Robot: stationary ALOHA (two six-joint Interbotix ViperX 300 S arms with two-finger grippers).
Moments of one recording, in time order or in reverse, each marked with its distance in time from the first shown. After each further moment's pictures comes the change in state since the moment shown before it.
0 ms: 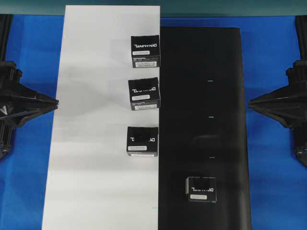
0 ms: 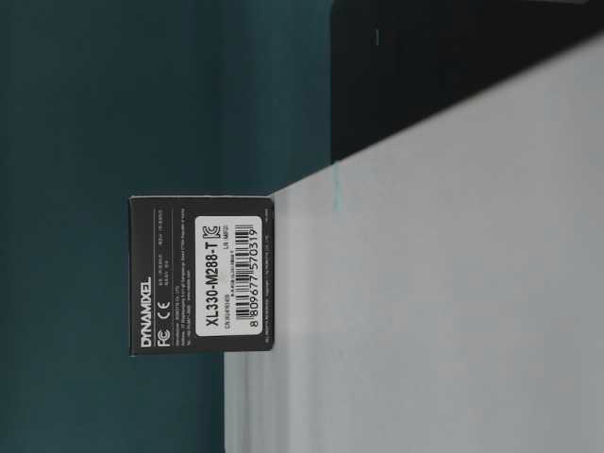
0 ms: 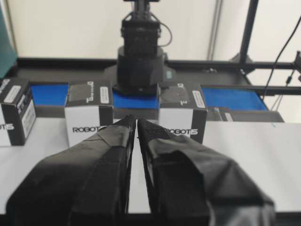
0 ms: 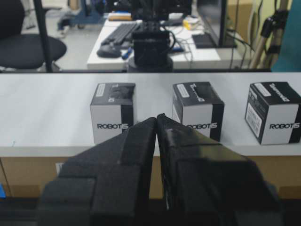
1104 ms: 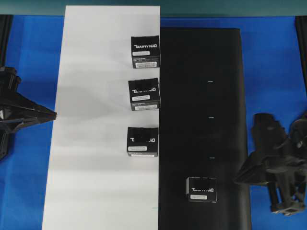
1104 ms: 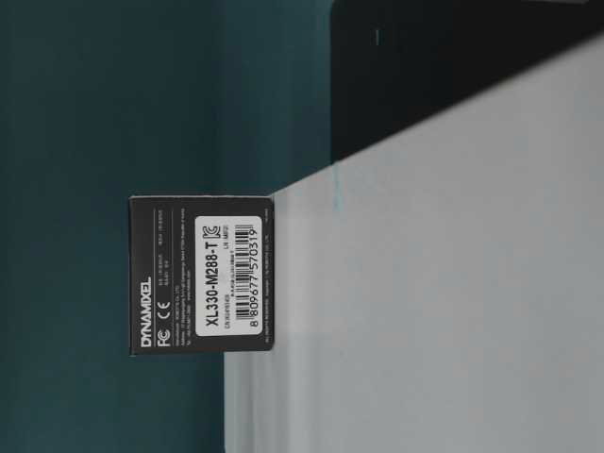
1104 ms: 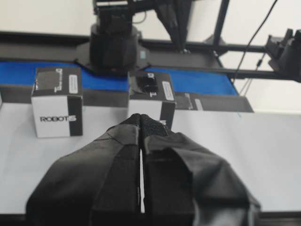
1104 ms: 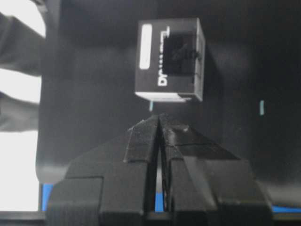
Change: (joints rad) left arm -0.063 -0.021 -0.074 0.009 0.179 -0.081; right arm 0.353 0.439 -0.425 0.069 0.937 0.356
